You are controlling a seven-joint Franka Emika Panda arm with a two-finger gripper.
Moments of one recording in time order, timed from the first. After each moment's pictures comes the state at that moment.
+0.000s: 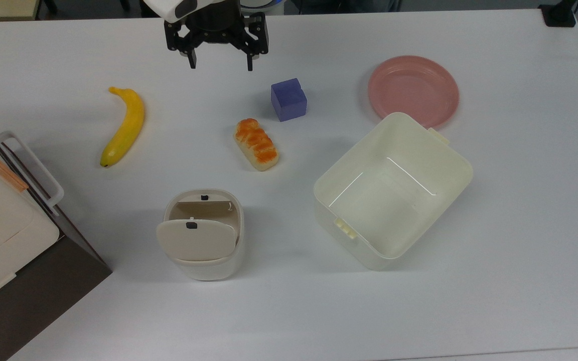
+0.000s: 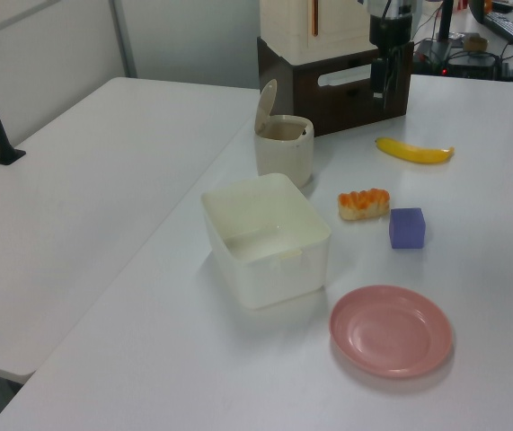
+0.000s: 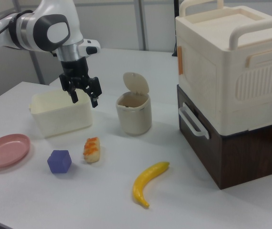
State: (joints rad) arm 0.00 0.06 -0.02 -1.71 -0.02 1.78 0.01
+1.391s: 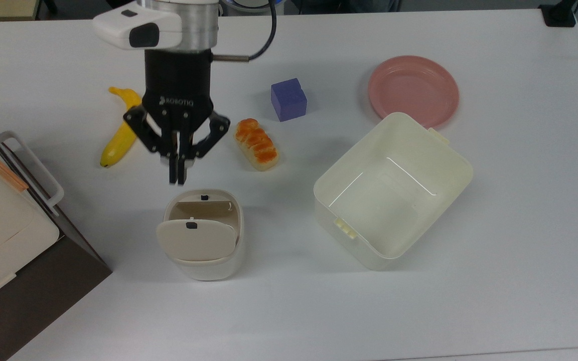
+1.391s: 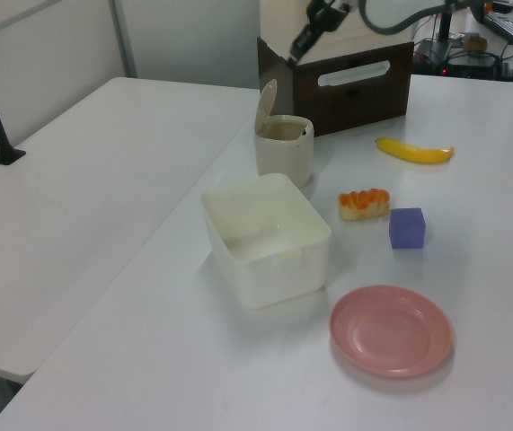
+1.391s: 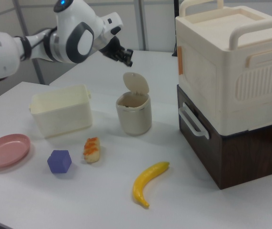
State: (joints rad) arm 0.15 0.34 -0.23 -1.50 -0.02 2.54 0.03
